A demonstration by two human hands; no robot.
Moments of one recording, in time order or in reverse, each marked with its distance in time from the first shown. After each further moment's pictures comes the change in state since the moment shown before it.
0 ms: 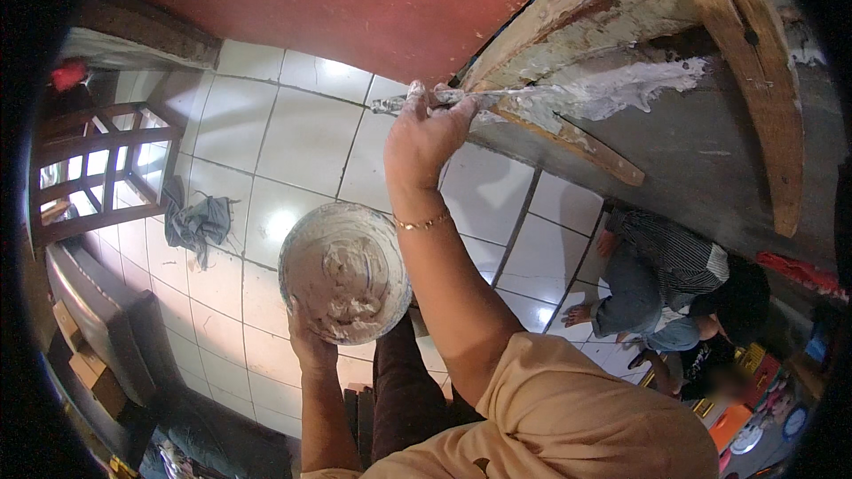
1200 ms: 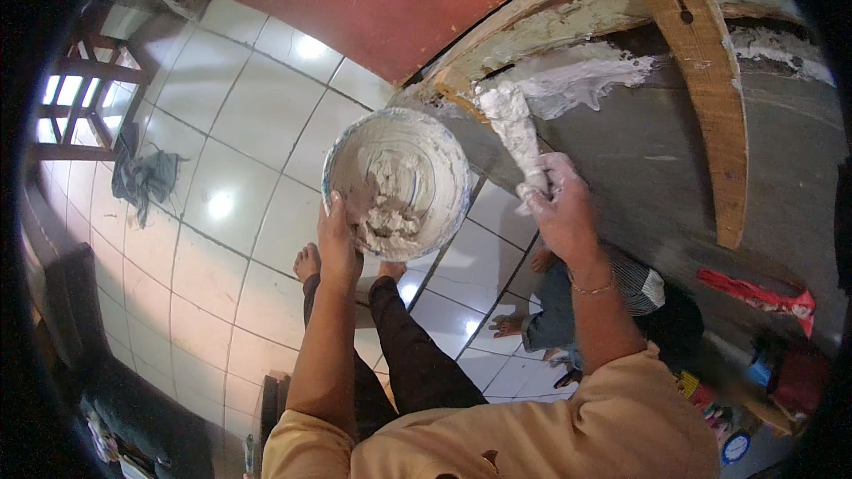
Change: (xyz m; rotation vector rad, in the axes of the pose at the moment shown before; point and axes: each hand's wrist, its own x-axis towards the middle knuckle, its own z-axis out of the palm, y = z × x) left_hand 0.040 -0.088 0.155 -0.043 -0.107 -0.013; right_hand 0.120 -0.052 -0.249 -0.733 -0.915 -0.175
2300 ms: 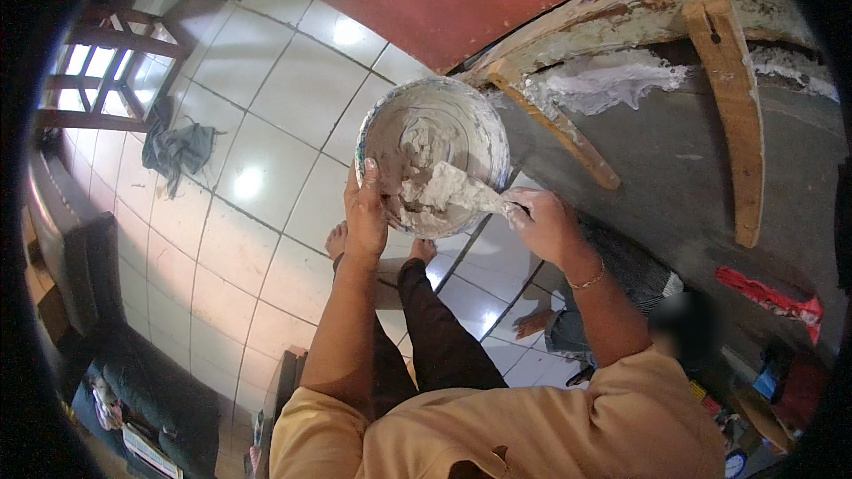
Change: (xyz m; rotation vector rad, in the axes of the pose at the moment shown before) left_hand -0.024 0.052 0.001 0.221 -0.050 0.192; right_hand -0.037 -0.036 0.049 -0.247 -0.416 -0.020
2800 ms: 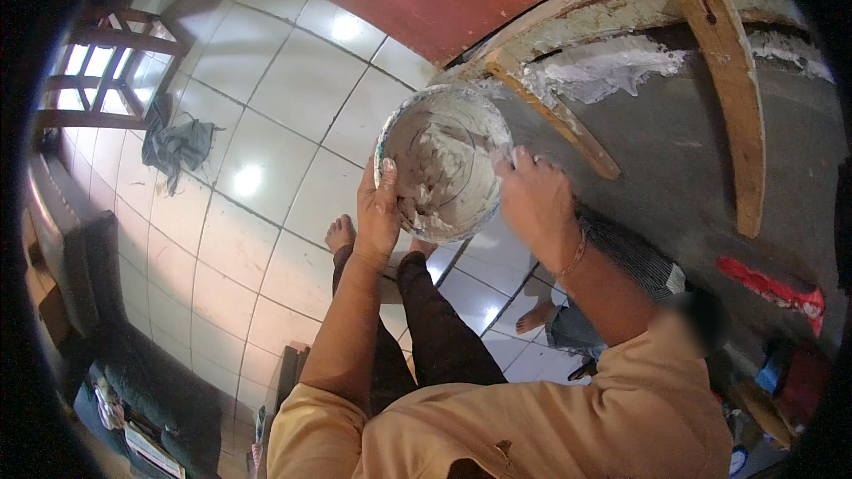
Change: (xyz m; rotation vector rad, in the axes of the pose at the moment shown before) left_hand -0.017 -0.002 0.011 0.157 -0.063 0.015; right_hand 0.009 -0.029 0.004 -0.765 0.288 -0.282
